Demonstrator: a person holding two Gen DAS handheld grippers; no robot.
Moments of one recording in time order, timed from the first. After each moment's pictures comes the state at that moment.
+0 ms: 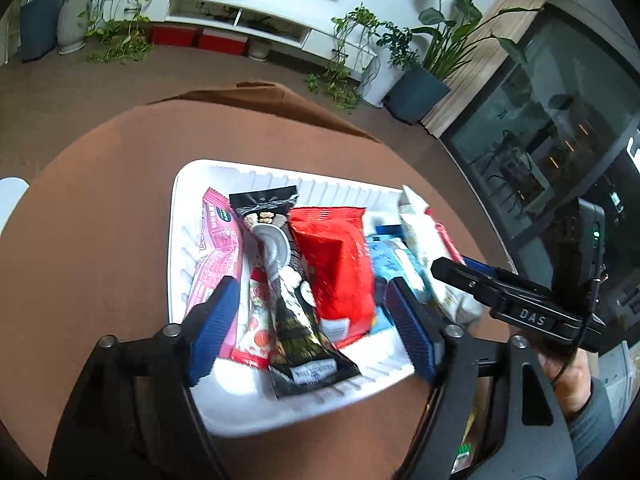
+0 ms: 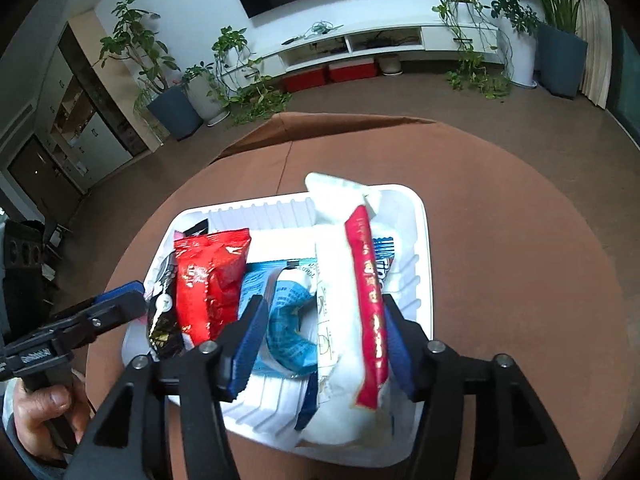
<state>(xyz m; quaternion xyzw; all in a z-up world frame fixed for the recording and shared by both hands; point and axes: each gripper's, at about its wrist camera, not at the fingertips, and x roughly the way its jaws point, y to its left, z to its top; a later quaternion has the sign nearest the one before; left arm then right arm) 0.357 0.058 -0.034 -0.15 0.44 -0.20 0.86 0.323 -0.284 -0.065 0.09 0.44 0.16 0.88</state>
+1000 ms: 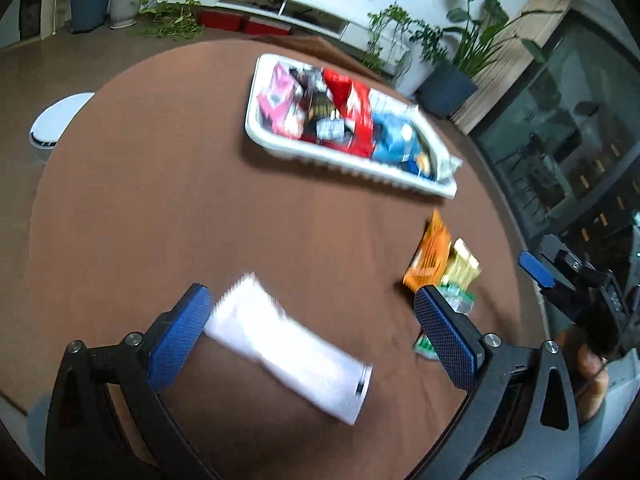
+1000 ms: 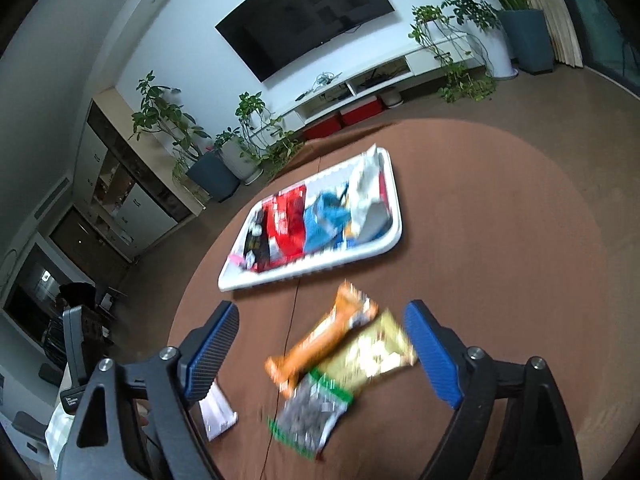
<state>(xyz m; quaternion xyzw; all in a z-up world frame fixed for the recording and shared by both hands) 0.140 0.074 -0.063 -0.15 0.47 -0.12 0.86 0.117 -0.336 -0.069 0.22 0.35 0.18 0.89</state>
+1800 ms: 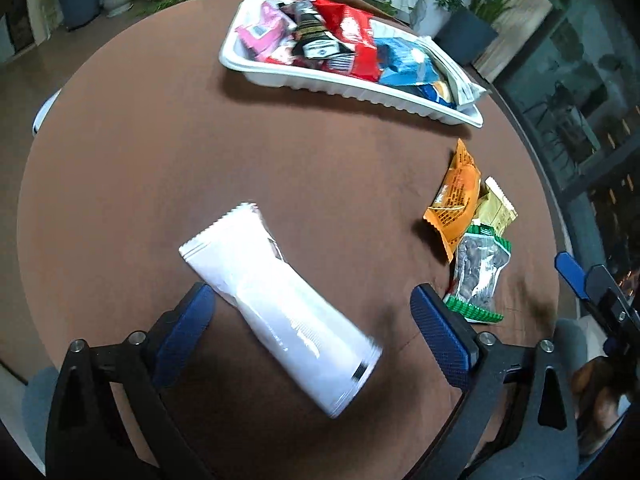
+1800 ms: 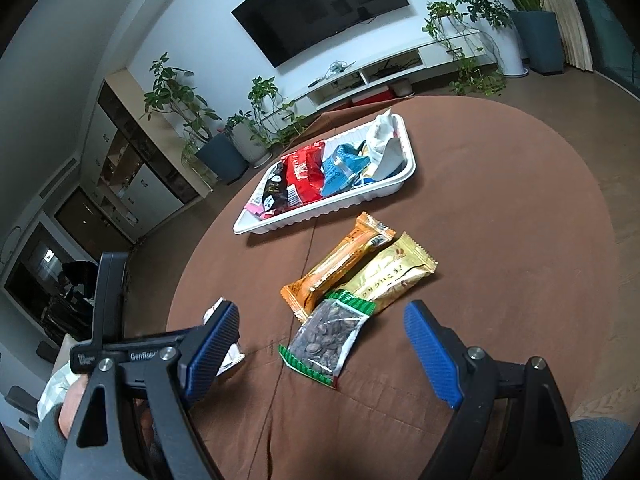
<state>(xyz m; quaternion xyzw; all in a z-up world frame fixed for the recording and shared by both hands) 0.147 0.029 -0.093 -0.08 0.54 -0.10 0.83 0.073 -0.318 -0.091 0.20 0.35 0.20 0.89</state>
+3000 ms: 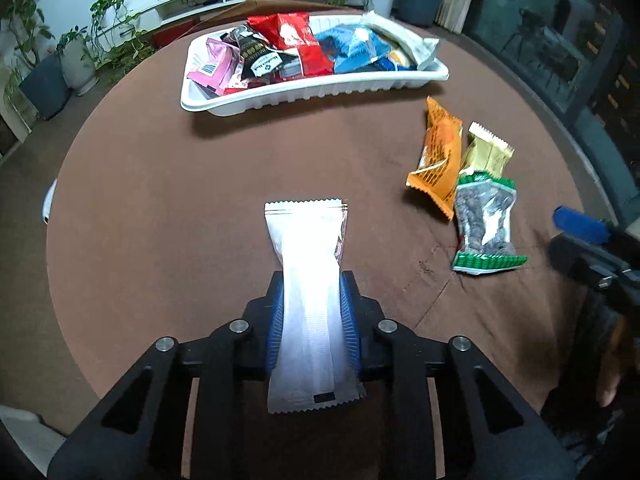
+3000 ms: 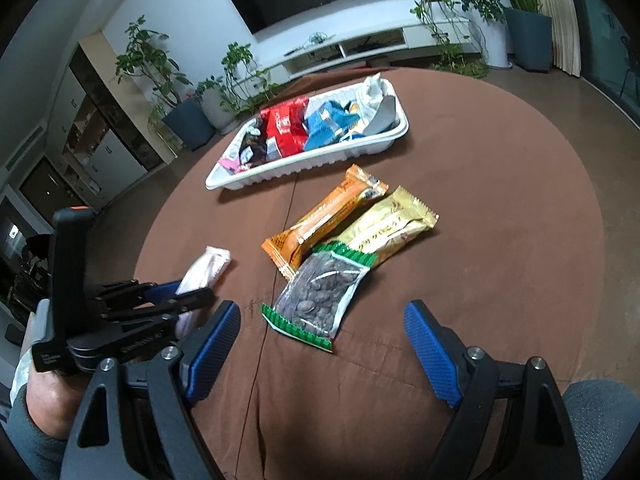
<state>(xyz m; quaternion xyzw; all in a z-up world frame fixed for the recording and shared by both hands) 0.131 0.013 -0.084 0.06 0.51 -0.14 0.85 0.069 -0.283 -0.103 0.14 0.42 0.15 0.88</state>
